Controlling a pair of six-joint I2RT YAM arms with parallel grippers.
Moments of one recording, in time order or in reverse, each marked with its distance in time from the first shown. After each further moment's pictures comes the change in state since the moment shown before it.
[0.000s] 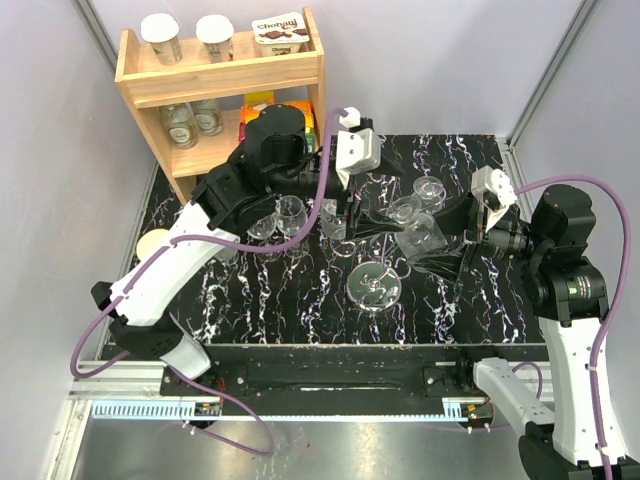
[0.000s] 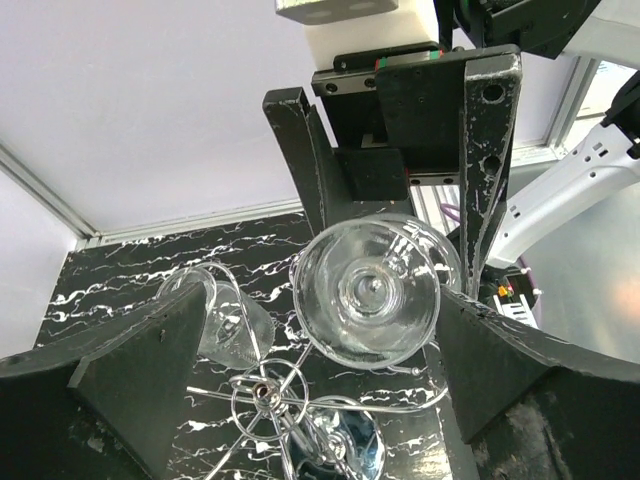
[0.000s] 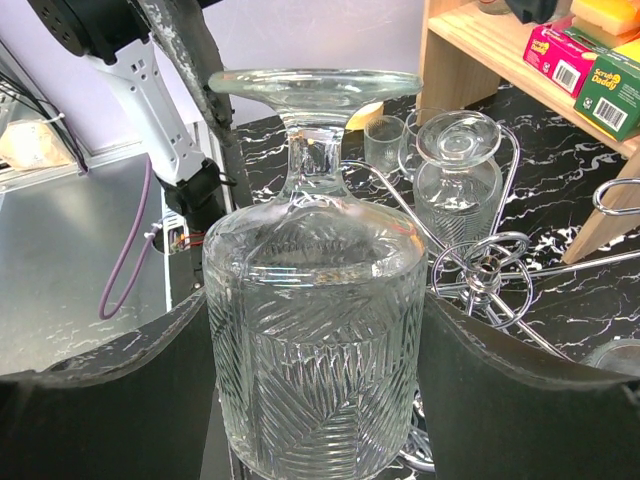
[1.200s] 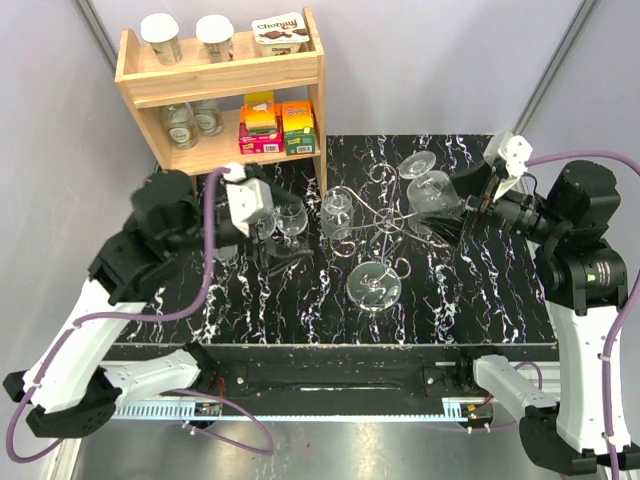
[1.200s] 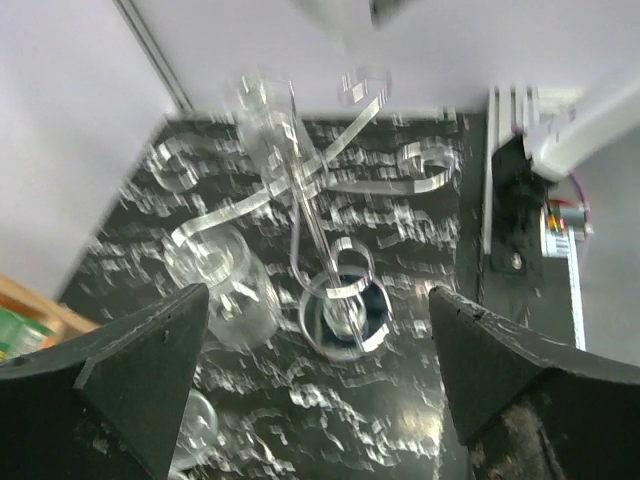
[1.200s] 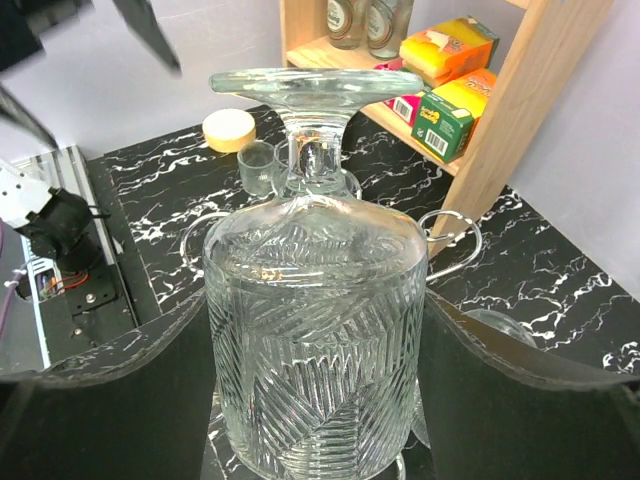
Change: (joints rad) left arm 0.172 -0.527 -0.461 -0.057 -0.142 0.025; right arm 0.006 0.102 0.219 -0.052 0.261 -0.071
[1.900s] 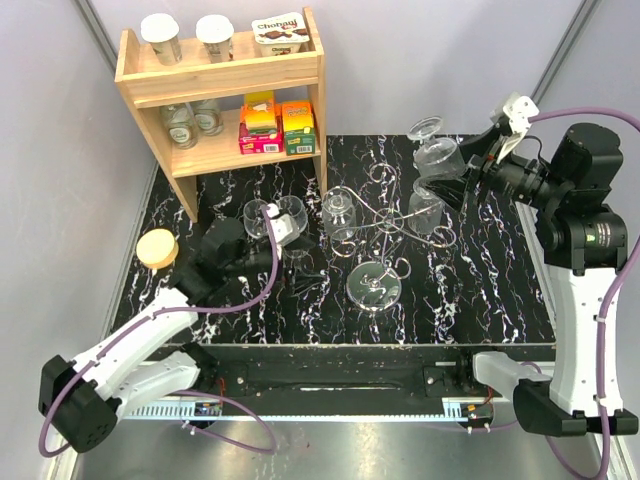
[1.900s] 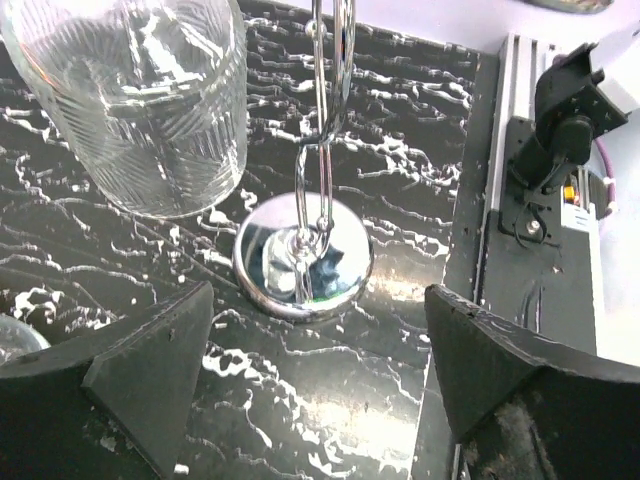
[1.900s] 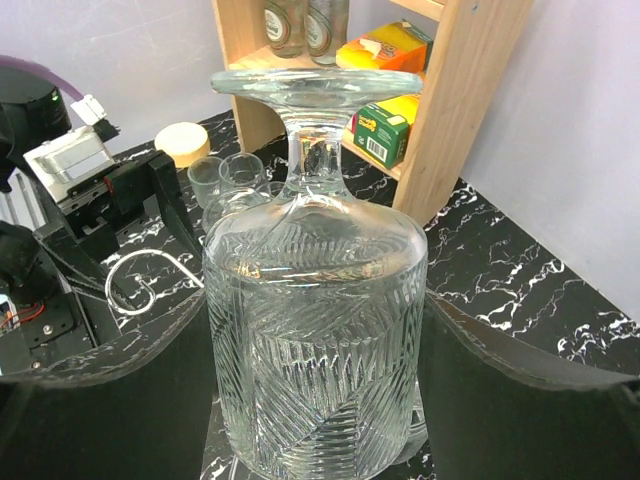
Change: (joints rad) left arm 0.100 -0.108 -0.859 0.591 0.073 -0.182; right arm -0.063 0.169 0.175 -0.011 0.033 -0.003
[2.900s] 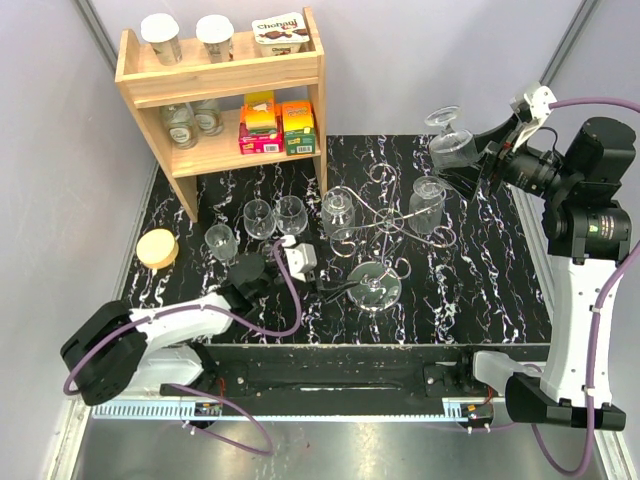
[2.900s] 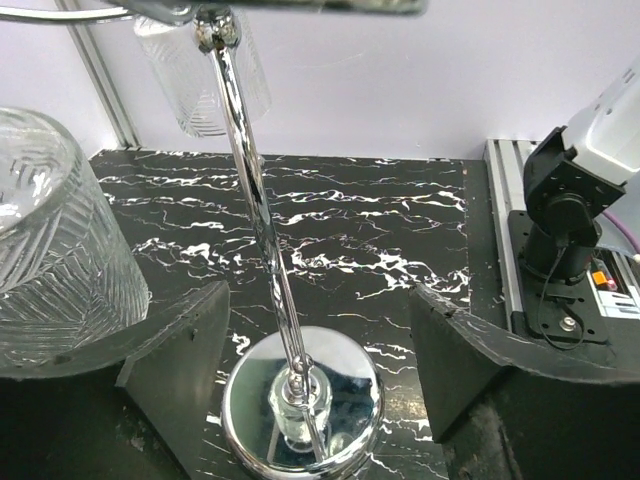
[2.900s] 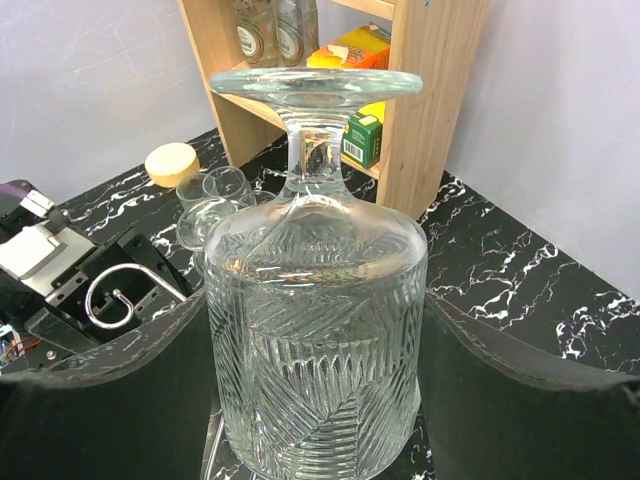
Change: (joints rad) left arm -0.217 0.244 -0.286 0.976 -0.143 -0.086; right arm -0.140 0.030 0.000 0.053 -0.085 0.084
